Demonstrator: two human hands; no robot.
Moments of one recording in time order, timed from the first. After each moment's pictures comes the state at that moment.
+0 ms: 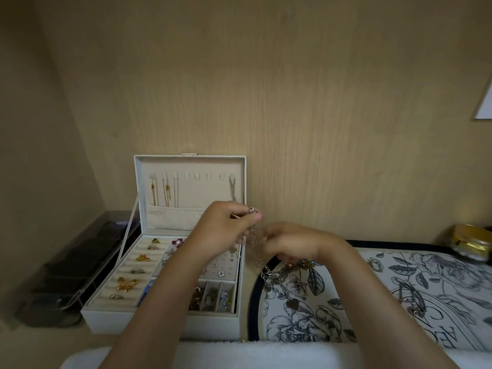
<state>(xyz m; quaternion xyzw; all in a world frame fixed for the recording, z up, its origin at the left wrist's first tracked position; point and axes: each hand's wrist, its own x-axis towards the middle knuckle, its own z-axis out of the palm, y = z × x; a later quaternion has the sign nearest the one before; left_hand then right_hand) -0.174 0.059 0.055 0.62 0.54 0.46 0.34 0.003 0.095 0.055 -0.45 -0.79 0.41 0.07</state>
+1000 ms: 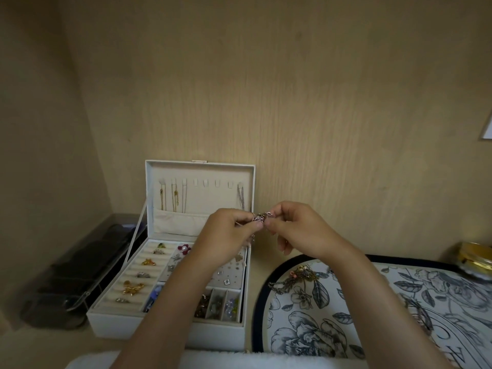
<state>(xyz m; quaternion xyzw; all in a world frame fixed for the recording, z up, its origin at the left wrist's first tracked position) -0.177 0.056 0.055 0.62 0.54 0.48 0.30 -0.001 0.098 0.068 -0.42 -0.74 0.40 0.34</state>
